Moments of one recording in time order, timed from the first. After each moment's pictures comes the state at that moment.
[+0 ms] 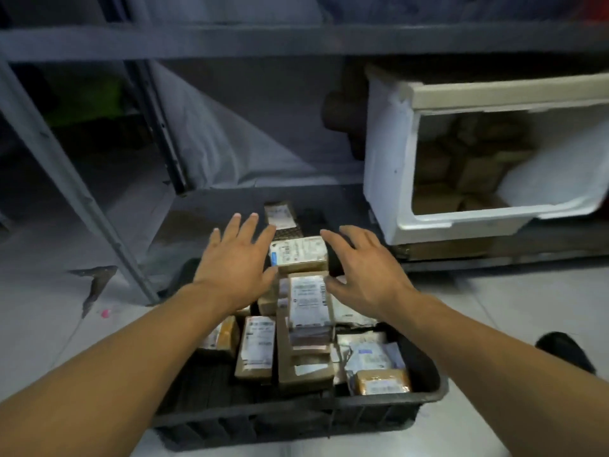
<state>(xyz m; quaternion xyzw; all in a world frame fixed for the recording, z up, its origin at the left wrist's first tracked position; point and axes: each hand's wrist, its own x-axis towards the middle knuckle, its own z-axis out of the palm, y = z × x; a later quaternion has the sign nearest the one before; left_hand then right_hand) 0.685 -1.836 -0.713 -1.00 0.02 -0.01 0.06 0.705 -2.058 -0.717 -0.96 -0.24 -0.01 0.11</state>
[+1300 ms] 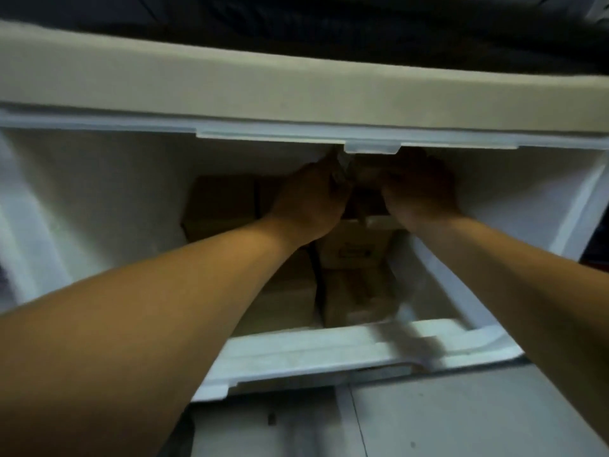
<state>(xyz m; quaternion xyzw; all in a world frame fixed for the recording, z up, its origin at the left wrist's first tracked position) 1.099 -2.258 -0.702 -0.91 0.11 -0.13 -0.38 1.127 -2.417 -0.685 -0.98 -0.01 -0.16 0.11</state>
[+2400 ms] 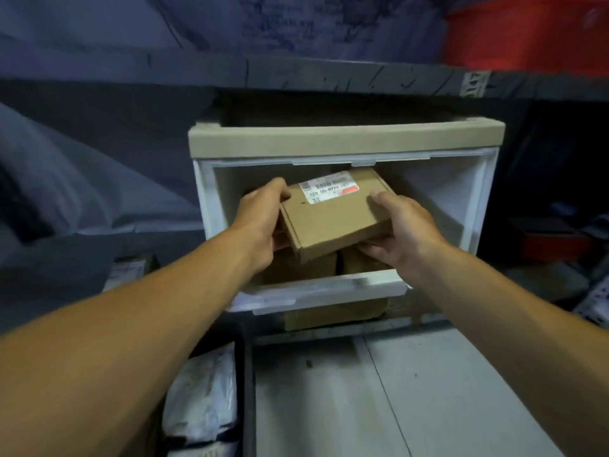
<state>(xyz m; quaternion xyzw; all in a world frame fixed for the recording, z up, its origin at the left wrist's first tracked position) 0.921 -2.179 -0.649 -0.61 -0.10 -0.02 -0.79 0.917 -2.365 -0.652 -0.62 0.11 0.01 0.78</state>
